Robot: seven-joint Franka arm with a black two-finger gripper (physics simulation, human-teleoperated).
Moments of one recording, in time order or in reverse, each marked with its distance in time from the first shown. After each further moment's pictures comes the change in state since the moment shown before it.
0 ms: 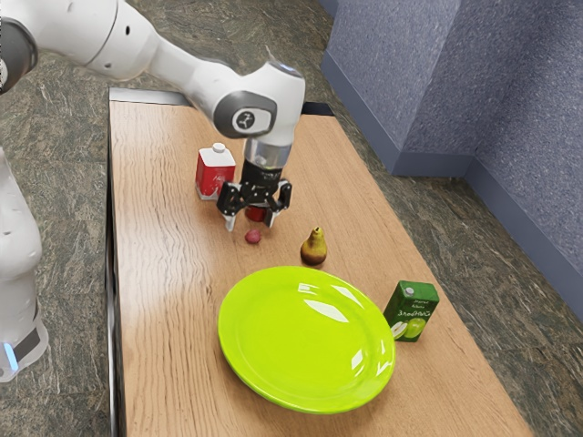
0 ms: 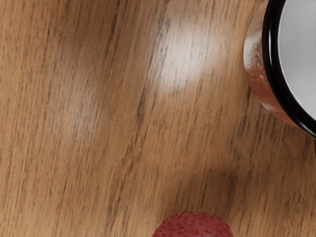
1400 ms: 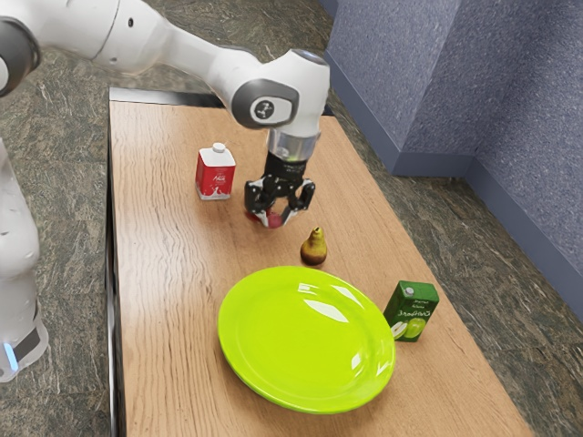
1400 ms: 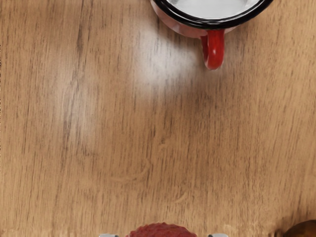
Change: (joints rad) arm -0.046 0.018 -0.043 0.181 0.034 -0.081 -0.004
